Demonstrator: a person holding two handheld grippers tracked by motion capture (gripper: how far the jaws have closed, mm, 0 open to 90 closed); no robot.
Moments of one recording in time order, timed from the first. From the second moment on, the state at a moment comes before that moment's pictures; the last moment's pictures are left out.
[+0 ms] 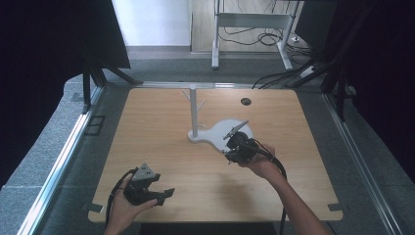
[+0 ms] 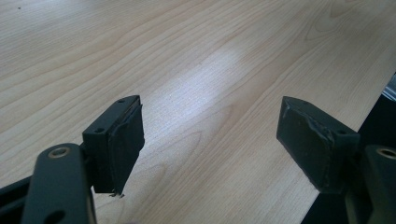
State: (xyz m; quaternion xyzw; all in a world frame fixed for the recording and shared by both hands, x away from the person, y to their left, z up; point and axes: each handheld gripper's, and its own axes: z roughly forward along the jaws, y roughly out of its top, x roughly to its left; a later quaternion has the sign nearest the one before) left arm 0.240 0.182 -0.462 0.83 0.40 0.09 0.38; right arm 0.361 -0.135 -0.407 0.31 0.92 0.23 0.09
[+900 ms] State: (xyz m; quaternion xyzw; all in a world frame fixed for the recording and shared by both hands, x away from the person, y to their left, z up) left arm 0.239 0.183 -0.460 0.83 0.39 0.09 0.38; right arm 0.393 -0.122 -0.382 0.33 0.91 0.25 0.10
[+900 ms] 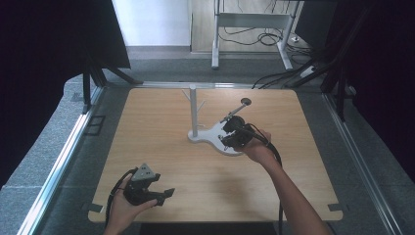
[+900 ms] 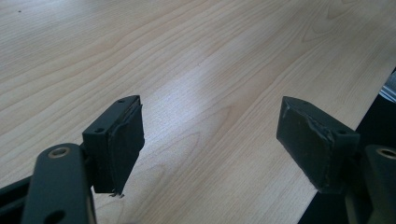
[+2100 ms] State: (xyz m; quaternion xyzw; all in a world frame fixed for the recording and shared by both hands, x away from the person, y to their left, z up) left arm 0.238 0.185 -0.457 0.83 0.39 0.09 0.39; right arm 0.431 -0.097 -0.362 0.34 0.90 0.26 0.10
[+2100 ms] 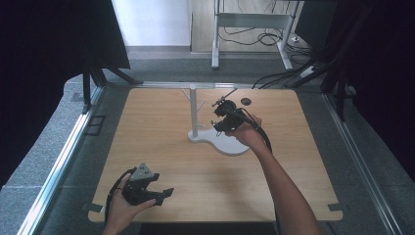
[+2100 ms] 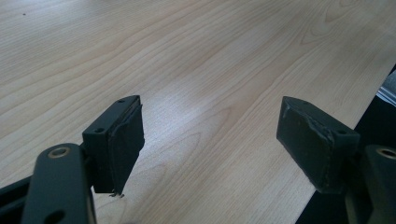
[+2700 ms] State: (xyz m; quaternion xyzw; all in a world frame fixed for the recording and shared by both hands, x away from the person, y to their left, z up) left arm 0.238 0.188 -0.456 0.83 0.40 0.09 0.39; right arm 0.448 -0.083 -0.360 0.34 0.90 0.25 0.11
